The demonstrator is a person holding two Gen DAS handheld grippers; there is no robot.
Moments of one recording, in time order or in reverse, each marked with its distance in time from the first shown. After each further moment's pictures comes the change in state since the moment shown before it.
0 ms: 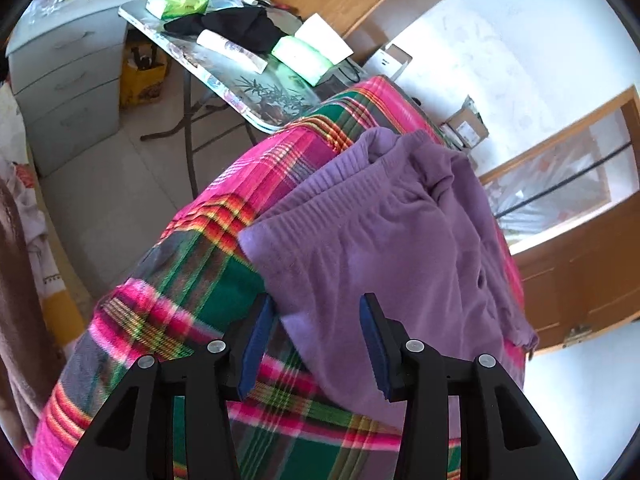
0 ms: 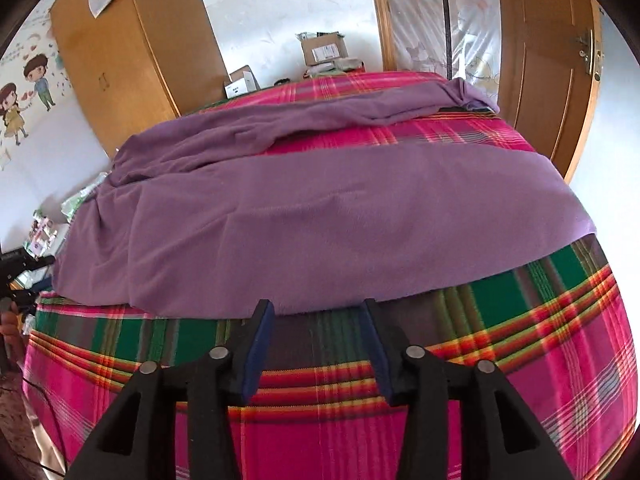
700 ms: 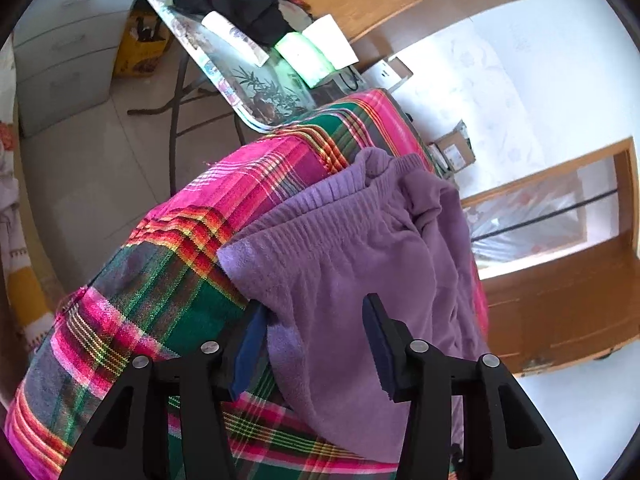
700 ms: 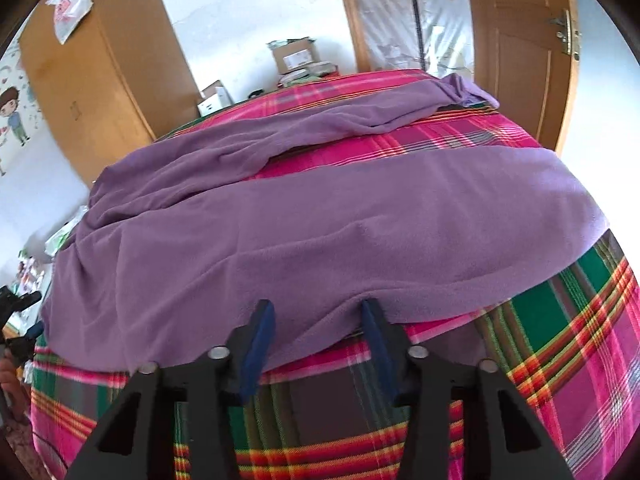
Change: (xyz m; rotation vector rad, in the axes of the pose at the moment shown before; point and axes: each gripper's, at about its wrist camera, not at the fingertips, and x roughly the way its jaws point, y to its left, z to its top) left arm 0.010 0.006 0.015 -0.120 -0.001 -0.087; right arm 0.020 0.014 0.023 0.151 -0.029 -0.041
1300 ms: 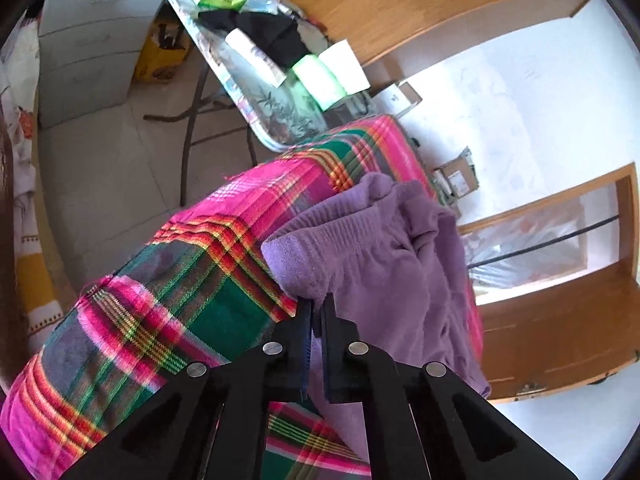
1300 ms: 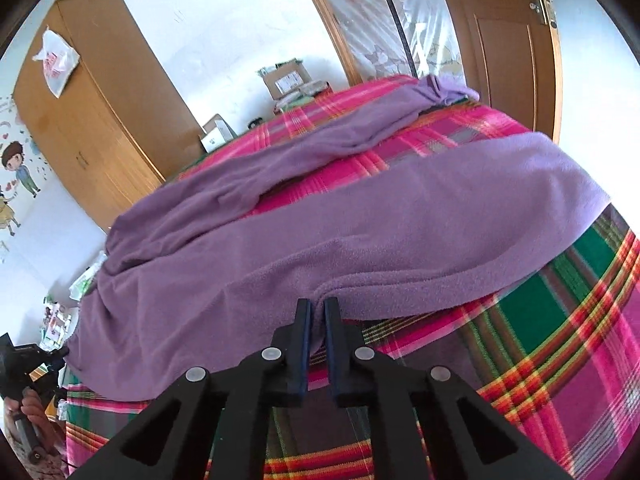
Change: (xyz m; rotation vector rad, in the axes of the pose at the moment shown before) left arm -0.028 0.004 -0.006 -0.070 -0.074 -0.023; right arm -0.014 -0.026 0.003 0.126 -0.085 0.121
